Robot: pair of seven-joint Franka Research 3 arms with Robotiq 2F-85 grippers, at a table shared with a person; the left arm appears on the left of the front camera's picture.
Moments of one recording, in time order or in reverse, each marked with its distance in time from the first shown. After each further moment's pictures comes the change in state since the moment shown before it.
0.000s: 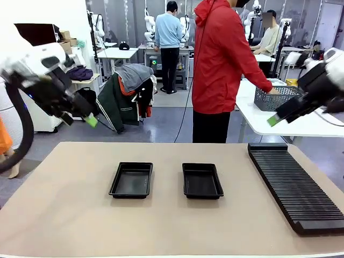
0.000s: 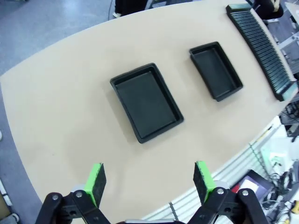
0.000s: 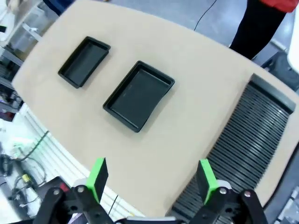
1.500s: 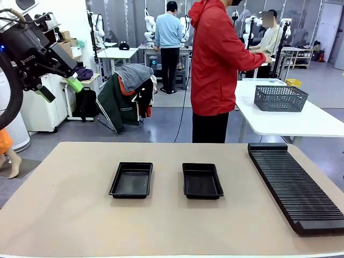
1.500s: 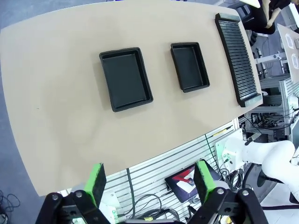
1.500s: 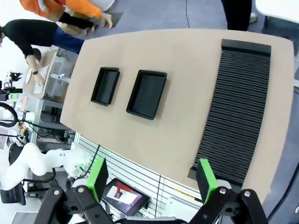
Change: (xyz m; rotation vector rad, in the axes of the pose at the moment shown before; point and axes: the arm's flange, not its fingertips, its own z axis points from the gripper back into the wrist) left arm 0.027 -0.008 0.090 -0.091 0.111 0.253; right arm -0.018 -0.113 0.151 0.160 -0.026 -0.430
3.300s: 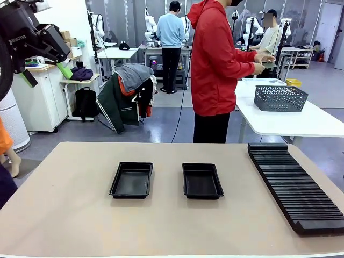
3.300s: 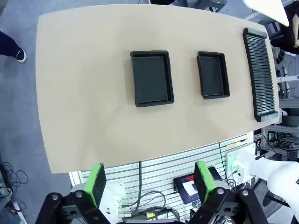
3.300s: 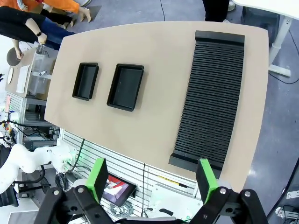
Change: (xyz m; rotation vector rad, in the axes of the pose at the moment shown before) left arm 0.004 -0.023 0.039 0.170 -0.009 0.102; right arm 0.018 -0.008 0.029 -0.111 0.063 -0.017
